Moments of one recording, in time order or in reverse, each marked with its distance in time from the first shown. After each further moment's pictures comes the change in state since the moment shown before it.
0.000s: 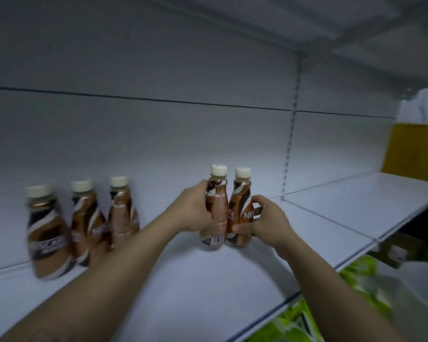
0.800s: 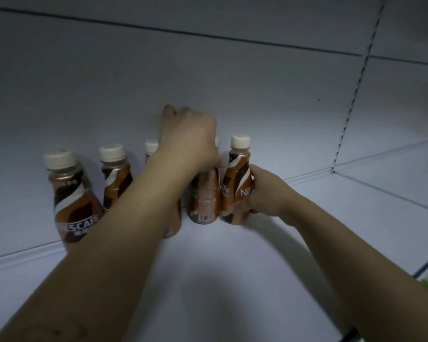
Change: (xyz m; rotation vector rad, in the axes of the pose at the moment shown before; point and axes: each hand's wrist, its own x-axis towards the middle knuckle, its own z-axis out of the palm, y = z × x) left_hand 0.024 -0.034 -0.080 0.920 0.289 -0.049; right_hand 0.040 -0.039 0.099 -0.211 -0.294 -0.019
